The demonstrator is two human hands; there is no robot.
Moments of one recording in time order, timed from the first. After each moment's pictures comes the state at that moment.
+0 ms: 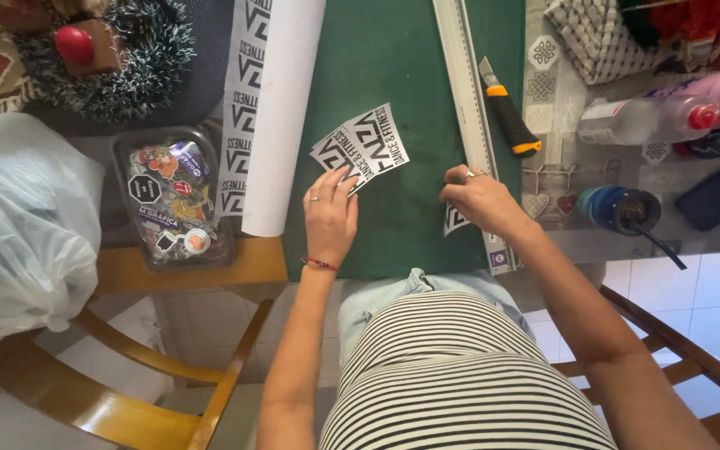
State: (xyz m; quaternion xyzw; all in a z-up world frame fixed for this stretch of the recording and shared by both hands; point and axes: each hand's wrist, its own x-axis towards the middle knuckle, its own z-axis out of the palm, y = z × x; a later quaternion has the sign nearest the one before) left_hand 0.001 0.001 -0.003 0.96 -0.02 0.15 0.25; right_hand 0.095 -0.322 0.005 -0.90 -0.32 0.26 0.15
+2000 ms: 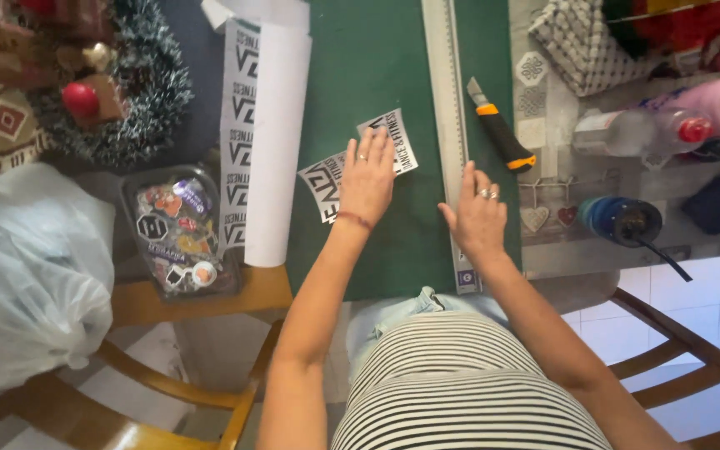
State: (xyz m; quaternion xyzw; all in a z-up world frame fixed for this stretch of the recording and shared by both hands) left_hand 0.127 -0.054 -0.047 0.98 -0.15 0.06 0.08; right_hand 0.074 -0.291 -0.013 -0.99 -0.11 -0.02 0.00
